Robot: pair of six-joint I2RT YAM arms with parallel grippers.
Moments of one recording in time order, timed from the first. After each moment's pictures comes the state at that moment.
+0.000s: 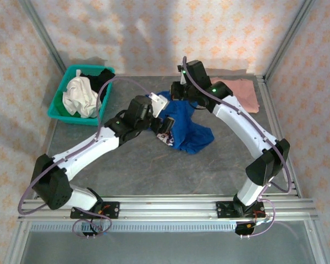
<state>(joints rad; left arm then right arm) -0.62 1.45 1.17 -0.28 0.00 0.03 0.60 1.68 1.80 -0.77 -0.04 0.48</state>
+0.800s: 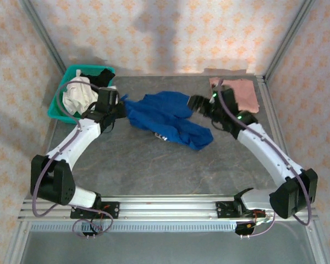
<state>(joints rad) -0.19 1.41 1.09 -0.48 -0.19 -0.42 0.47 1.30 1.13 -0.49 -0.04 0.67</state>
